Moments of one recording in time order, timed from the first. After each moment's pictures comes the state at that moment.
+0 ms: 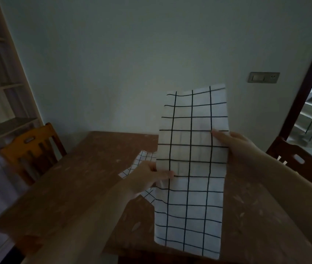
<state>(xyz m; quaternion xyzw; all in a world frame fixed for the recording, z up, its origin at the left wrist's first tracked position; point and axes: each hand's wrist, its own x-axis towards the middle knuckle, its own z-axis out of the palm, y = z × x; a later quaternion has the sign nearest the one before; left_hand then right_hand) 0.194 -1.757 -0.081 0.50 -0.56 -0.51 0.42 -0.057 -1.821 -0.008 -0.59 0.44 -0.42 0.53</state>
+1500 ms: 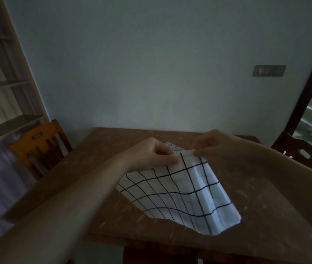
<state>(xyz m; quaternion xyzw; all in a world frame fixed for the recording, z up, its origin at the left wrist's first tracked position) 0.195 -1.739 -0.011 0.54 -0.73 -0.34 0.26 -0.032 -1.817 0.003 -0.88 0.33 -0.17 0.28</state>
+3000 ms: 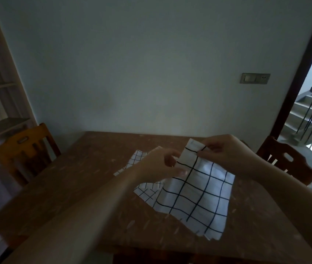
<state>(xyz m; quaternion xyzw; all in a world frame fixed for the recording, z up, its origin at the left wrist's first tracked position) 0.157 -1.762 -0.043 0.52 -0.74 -0.32 0.29 -0.066 -1.786 0.005 -0.85 0.38 -0.30 0.20</state>
